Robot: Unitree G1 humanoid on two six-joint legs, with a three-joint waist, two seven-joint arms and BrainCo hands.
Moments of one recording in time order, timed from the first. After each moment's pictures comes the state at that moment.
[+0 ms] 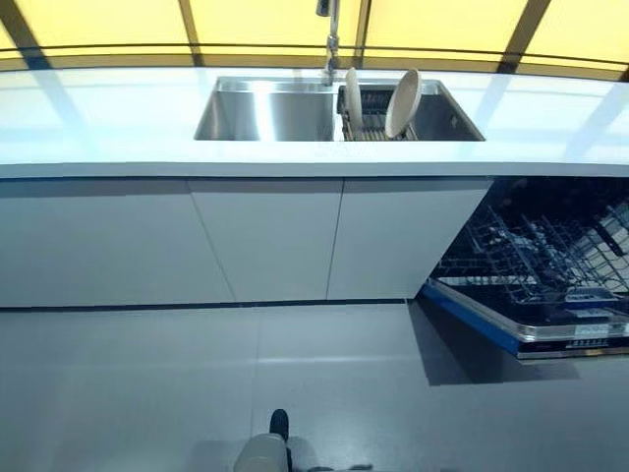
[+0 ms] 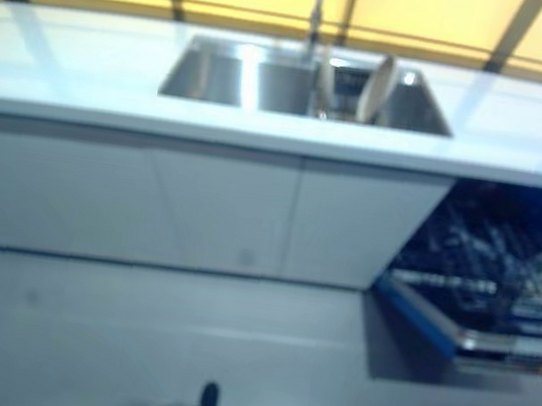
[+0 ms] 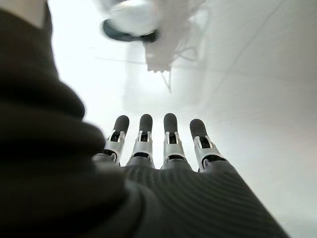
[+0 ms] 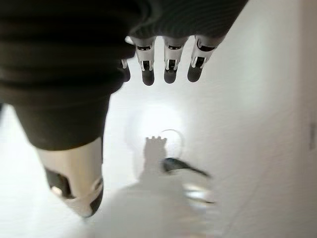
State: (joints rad) left arm -0.04 0.30 -0.13 1.21 -0.31 0.23 0.12; right arm -0.02 -0.25 0.21 1.25 0.05 0.12 0.00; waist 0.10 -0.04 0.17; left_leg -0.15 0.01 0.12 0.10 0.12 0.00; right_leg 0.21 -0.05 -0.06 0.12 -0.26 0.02
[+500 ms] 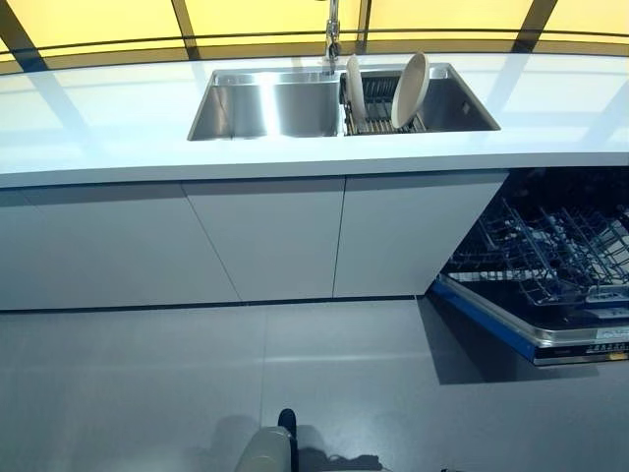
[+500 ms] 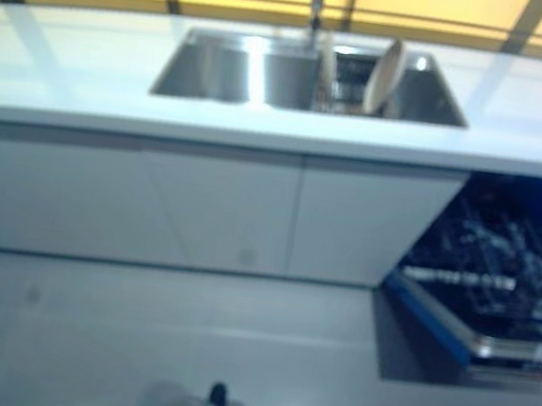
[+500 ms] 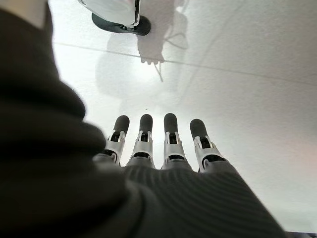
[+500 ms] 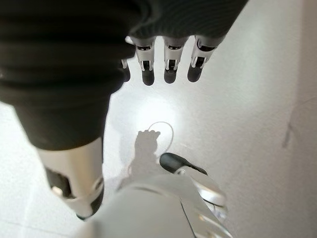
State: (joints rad) left arm 0.03 0.24 -0.12 1.24 -0.33 0.21 0.15; right arm -0.04 -0.25 0.20 1.32 0.02 0.11 -0.02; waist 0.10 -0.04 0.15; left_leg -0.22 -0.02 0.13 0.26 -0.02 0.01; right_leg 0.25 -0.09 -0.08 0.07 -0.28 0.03
